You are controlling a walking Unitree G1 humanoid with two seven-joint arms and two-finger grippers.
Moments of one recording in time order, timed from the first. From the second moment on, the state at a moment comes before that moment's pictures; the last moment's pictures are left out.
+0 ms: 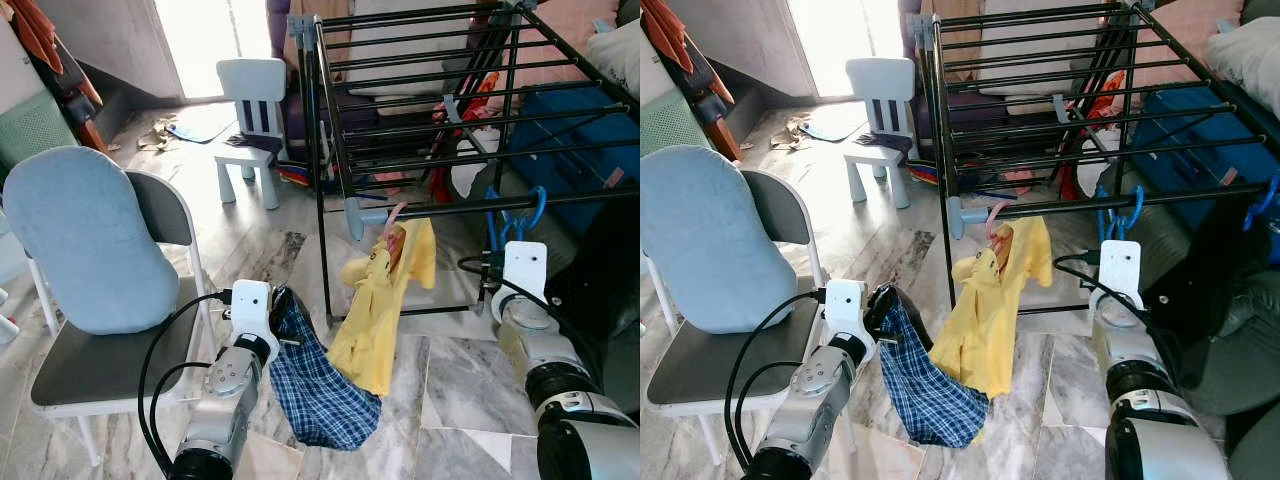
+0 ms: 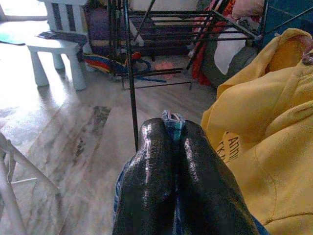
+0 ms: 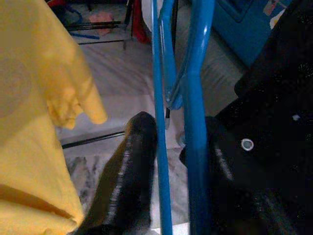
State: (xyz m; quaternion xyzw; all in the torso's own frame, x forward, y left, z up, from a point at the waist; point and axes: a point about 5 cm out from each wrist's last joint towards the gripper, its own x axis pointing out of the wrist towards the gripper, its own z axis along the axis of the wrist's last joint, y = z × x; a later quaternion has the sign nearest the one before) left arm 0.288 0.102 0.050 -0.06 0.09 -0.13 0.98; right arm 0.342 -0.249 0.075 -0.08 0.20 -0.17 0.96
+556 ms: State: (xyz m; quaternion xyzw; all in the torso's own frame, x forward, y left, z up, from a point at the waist) left arm 0.287 0.099 0.049 -0.05 0.09 -0.14 0.98; right arm 0.342 -0.249 0.074 -0.07 0.19 -0.17 0.96
